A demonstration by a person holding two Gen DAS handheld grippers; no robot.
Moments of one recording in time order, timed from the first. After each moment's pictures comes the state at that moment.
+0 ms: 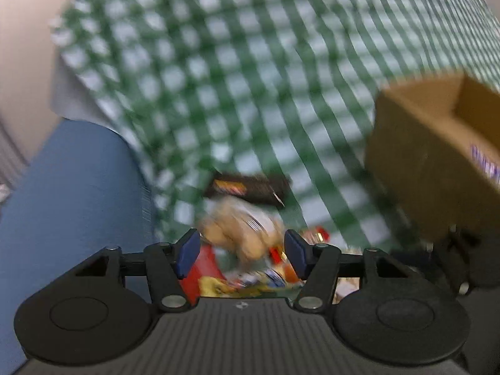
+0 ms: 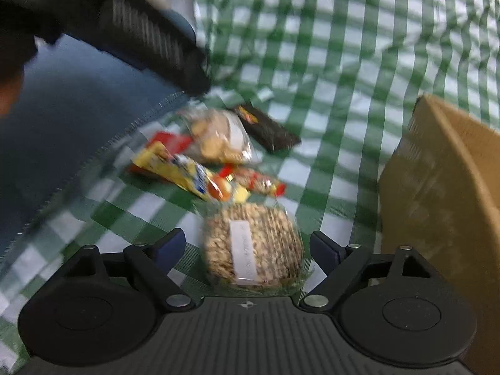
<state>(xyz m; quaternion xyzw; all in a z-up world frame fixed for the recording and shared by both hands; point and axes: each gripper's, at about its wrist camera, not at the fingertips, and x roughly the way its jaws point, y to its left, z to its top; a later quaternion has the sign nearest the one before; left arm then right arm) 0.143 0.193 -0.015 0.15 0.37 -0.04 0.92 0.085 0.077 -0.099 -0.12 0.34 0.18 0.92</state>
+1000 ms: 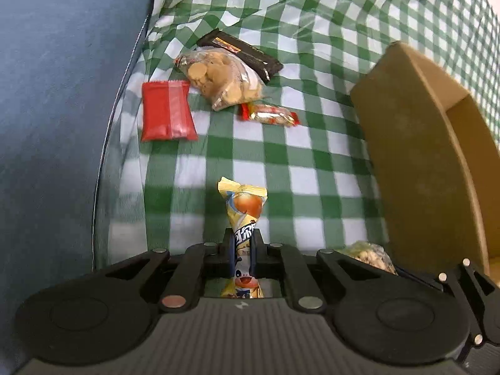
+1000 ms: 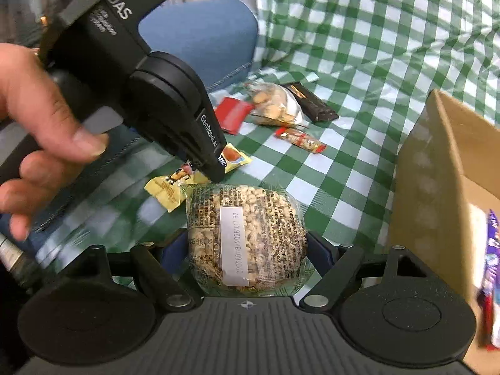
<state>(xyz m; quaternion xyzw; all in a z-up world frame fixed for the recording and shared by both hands) 0.069 0.222 -0.048 -0.10 0.54 -0.04 0.84 -0.008 0.058 -0.077 -0.16 0.35 0.27 0.88</state>
